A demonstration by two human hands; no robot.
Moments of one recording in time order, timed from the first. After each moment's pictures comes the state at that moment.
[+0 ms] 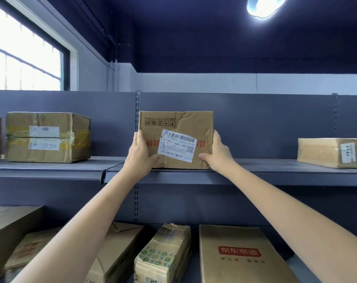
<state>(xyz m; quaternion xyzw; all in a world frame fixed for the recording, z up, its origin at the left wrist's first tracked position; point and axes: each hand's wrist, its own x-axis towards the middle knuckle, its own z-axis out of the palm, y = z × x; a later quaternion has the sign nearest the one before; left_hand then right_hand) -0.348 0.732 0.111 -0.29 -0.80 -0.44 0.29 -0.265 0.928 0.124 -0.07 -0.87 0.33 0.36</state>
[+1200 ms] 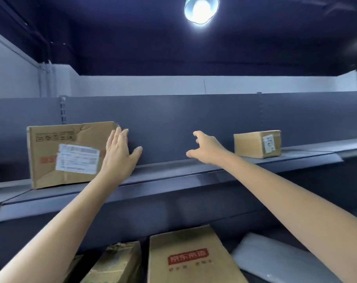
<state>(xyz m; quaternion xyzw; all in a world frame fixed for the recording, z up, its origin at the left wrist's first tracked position) -0.304 0.851 0.135 -0.36 -0.78 -0.40 0.32 -0.181 1.028 0.149 -0.16 -0.90 0.23 0.33</state>
